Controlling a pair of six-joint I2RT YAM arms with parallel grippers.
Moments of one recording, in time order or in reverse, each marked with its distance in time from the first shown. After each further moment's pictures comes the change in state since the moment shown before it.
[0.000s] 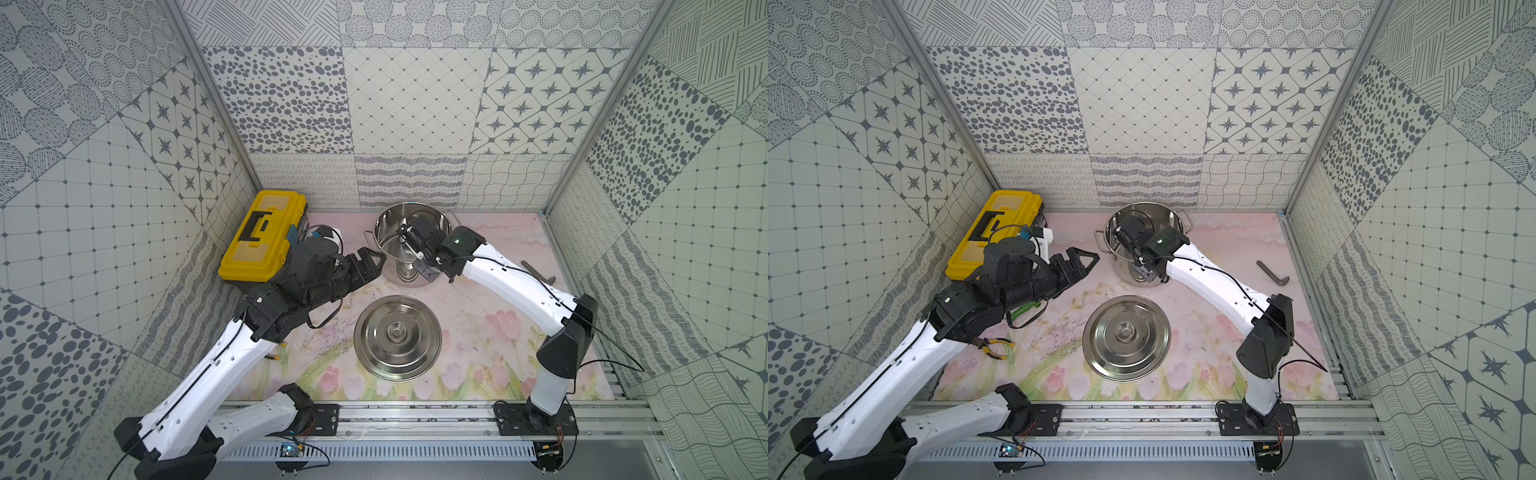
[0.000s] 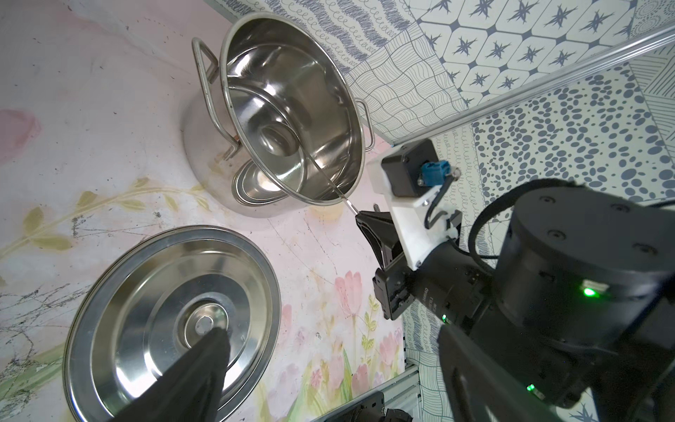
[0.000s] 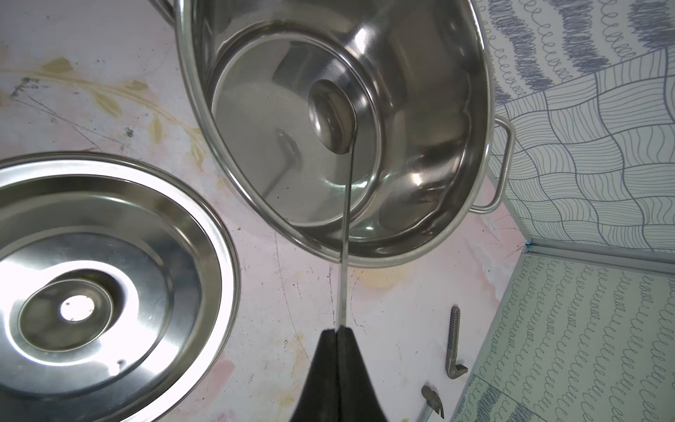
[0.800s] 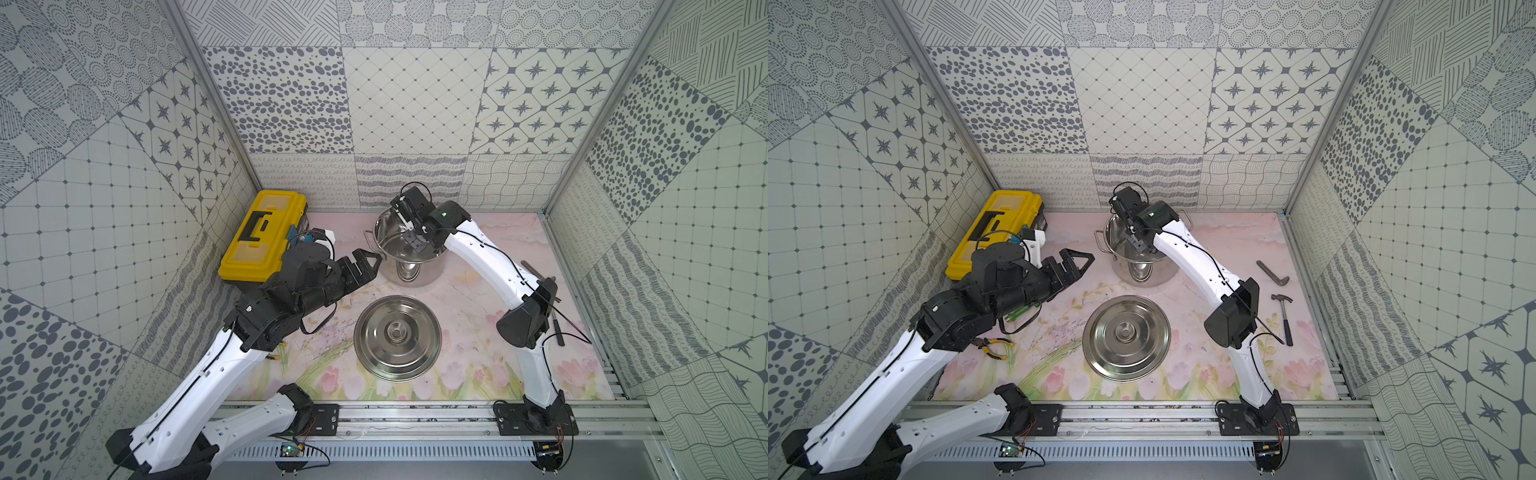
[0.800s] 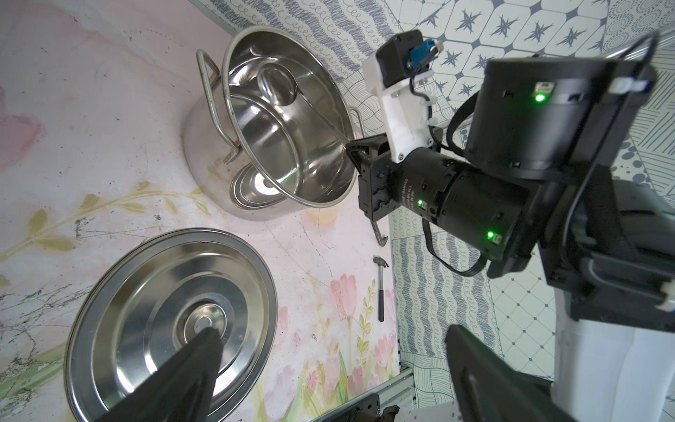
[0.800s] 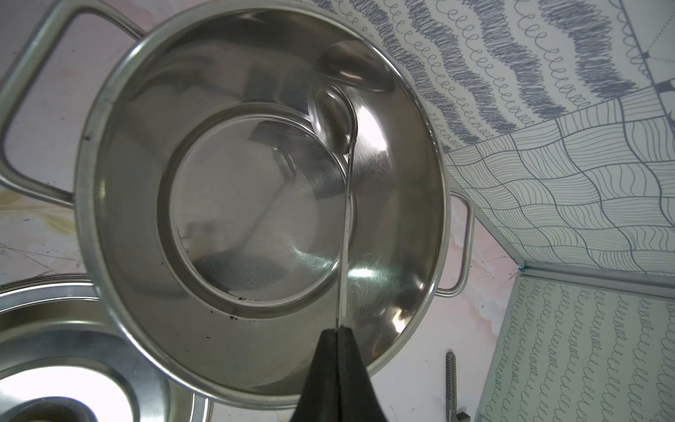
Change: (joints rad) left arm -0.001 -0.049 -0.014 0.000 -0.011 0.001; right arm -0.111 0.288 0.441 -0.068 -0.010 -0.030
